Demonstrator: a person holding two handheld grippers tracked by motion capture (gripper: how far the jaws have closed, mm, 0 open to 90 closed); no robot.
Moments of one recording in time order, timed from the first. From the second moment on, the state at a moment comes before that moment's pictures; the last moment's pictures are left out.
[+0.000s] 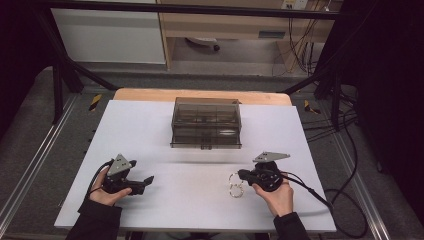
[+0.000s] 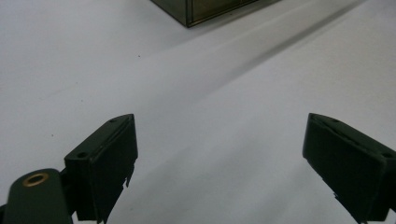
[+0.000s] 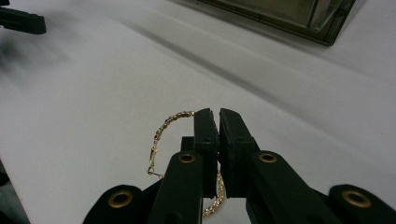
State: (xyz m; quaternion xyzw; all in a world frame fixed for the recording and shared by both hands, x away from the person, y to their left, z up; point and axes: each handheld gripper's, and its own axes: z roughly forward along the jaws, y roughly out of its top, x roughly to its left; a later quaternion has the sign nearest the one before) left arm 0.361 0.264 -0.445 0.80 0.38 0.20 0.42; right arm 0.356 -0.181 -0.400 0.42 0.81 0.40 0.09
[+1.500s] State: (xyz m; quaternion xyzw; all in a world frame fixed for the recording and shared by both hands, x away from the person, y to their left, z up) left arm 0.362 0.268 -0.445 0.80 0.38 0.19 0.42; right arm 0.382 -0.122 -0.355 0.38 0.81 0.44 0.10
